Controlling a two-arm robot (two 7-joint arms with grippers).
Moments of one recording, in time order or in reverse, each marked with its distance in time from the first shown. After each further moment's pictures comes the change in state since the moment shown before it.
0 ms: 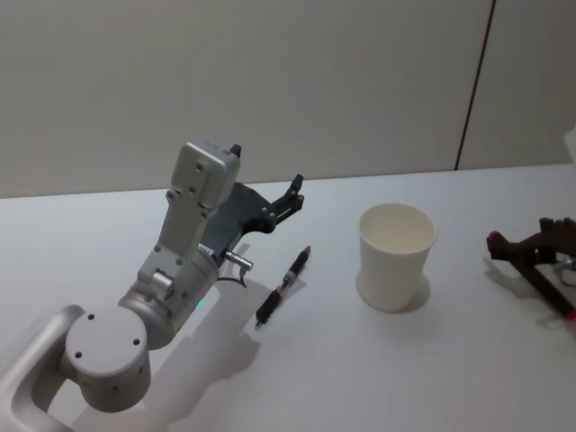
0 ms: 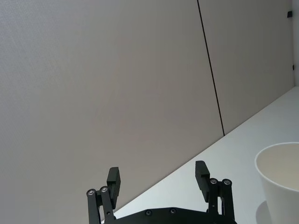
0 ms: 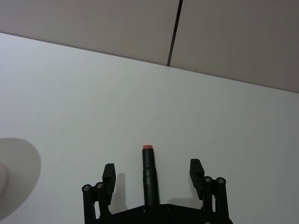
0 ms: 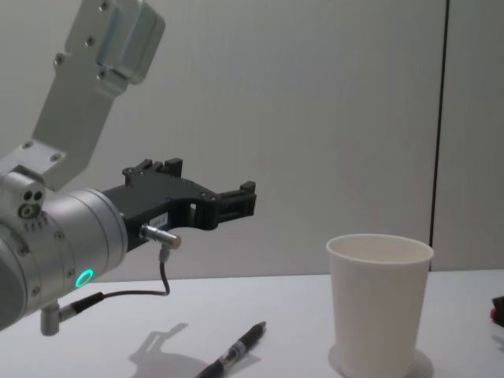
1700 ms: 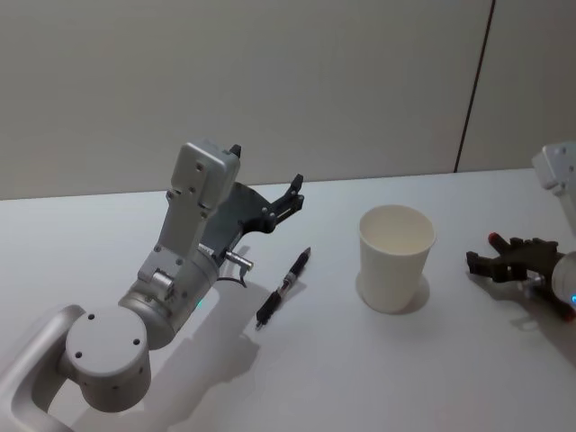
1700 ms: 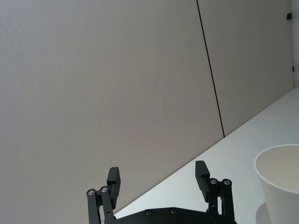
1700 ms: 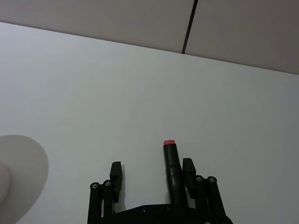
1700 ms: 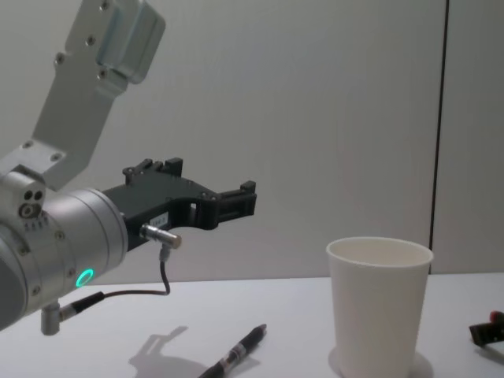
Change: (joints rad) left arm 0.000 0.000 0.000 0.000 0.000 0.000 0.000; right arm 0.003 -0.065 -0.044 0.073 -0.010 -0.032 -0.059
